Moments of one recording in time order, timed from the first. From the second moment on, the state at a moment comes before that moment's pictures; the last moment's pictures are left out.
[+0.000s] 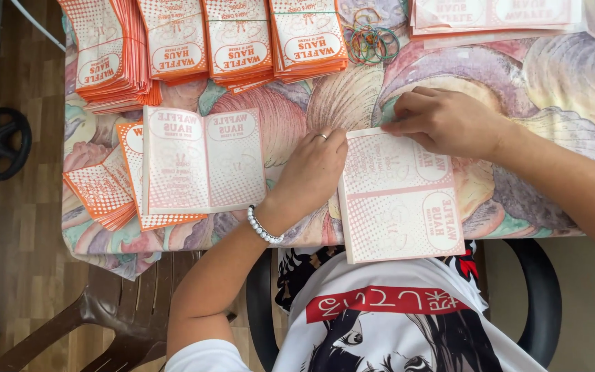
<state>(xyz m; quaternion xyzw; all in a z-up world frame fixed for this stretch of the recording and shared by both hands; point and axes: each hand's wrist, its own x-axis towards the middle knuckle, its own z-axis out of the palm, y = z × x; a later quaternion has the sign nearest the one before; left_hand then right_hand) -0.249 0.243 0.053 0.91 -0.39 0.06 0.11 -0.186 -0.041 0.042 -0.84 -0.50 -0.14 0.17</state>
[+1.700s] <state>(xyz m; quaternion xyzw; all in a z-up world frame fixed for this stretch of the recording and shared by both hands) -0.209 0.217 0.045 0.59 -0.13 -0.12 0.79 -0.204 -0.078 0.068 -0.71 -0.09 -0.10 0.69</state>
